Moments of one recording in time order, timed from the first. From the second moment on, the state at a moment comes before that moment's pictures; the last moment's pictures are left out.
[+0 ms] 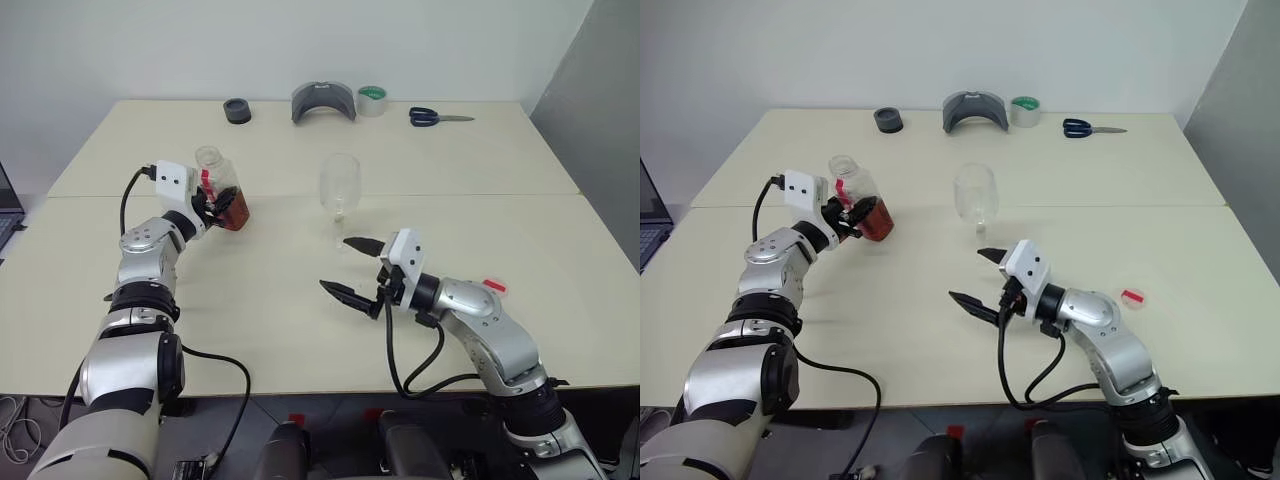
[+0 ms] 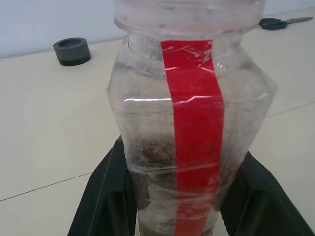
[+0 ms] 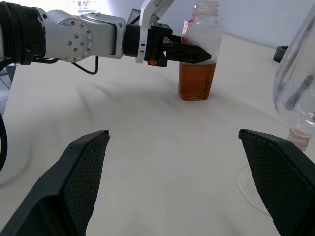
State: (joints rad) left arm -0.90 0.54 0.20 1.05 -0.18 -0.12 -0.67; right arm -0.34 -0.30 0.24 -0.33 0.26 0.41 0.69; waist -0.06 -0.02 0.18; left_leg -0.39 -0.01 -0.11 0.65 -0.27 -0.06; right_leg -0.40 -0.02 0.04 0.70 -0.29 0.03
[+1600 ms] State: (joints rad) left arm -1.24 0.54 -0.37 1.07 0.60 -0.70 -0.16; right arm -0.38 -0.34 0.06 -0.45 0.30 0.49 0.44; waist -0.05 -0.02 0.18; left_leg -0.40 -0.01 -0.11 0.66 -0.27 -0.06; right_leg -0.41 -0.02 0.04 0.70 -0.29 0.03
